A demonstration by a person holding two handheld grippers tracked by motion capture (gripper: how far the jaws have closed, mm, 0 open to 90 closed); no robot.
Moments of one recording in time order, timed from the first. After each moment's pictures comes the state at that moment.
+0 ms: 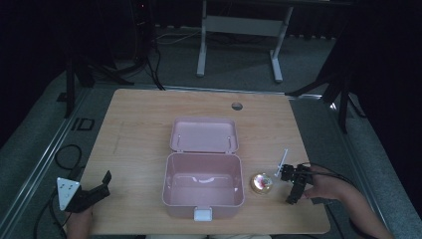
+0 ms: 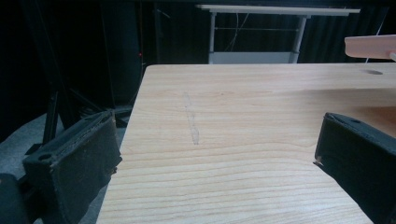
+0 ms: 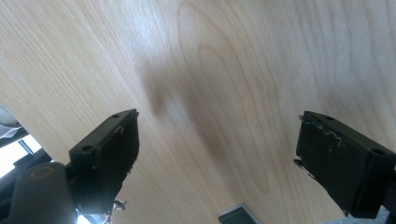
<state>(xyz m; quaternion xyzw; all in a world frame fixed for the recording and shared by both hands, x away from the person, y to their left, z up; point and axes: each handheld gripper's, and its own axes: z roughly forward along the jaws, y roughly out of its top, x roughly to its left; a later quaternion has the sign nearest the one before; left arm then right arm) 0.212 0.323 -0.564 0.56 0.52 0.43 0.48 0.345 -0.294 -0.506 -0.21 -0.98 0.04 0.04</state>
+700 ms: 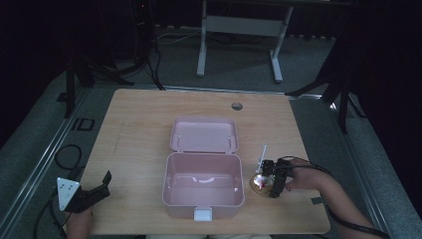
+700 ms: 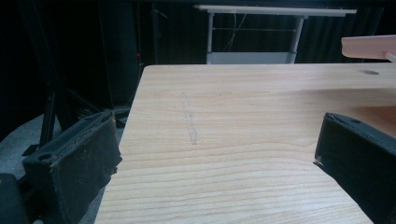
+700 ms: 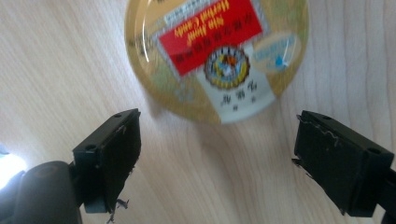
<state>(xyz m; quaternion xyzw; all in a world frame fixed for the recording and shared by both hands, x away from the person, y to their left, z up) 0.212 0.324 -0.564 0.56 0.52 0.43 0.48 0.361 -0.239 -0.509 -0.16 -0.99 0.04 0.03</state>
